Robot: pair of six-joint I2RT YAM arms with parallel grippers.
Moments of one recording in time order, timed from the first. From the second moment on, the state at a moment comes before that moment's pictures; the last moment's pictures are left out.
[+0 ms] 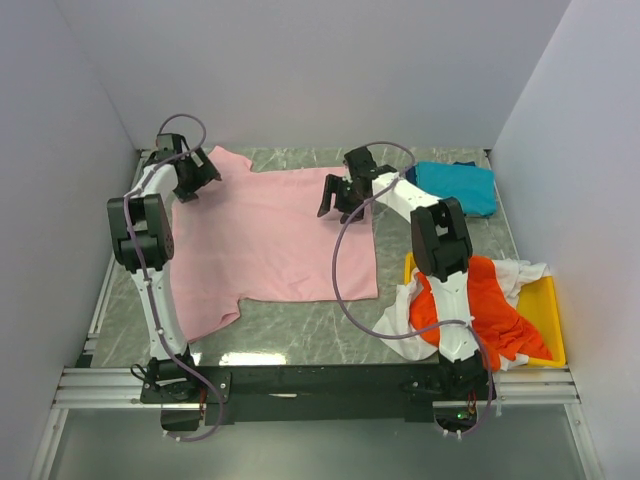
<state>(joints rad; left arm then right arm) 0.13 2.29 1.83 -0.41 0.16 -0.53 0.39 2.27 1.80 -0.57 -0.30 0.53</state>
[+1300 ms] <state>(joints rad) 0.12 1.91 1.27 -0.35 0.12 -0.48 0.38 2.03 1.45 -0.59 -0.22 0.44</state>
